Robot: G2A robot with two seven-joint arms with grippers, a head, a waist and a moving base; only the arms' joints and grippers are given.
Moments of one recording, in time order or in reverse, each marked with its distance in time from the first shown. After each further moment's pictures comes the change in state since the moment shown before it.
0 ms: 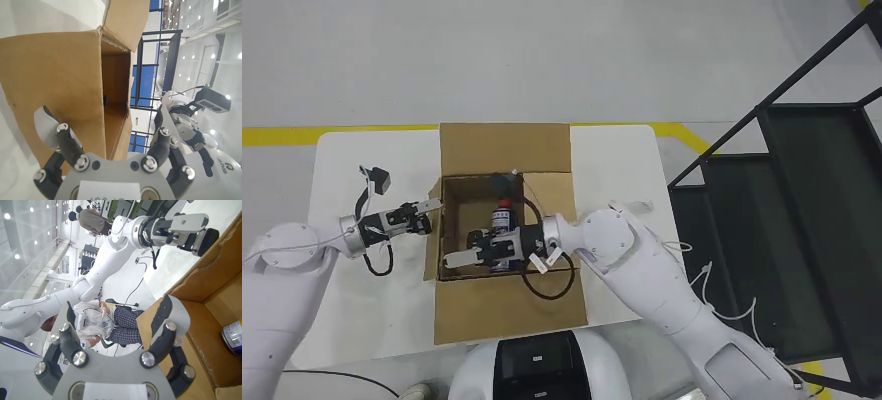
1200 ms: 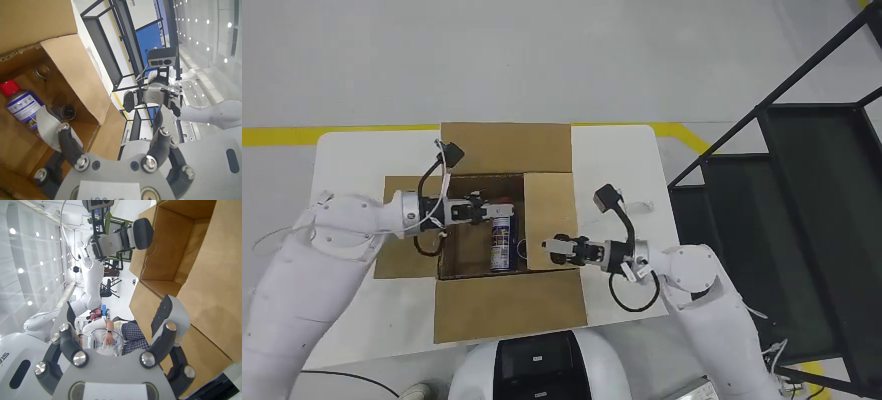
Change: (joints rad) left arm -0.155 -0.056 0.240 -0.326 0.154 0.067 0.070; right arm -0.479 0.129 0.451 -0.278 0.088 0.047 0.018
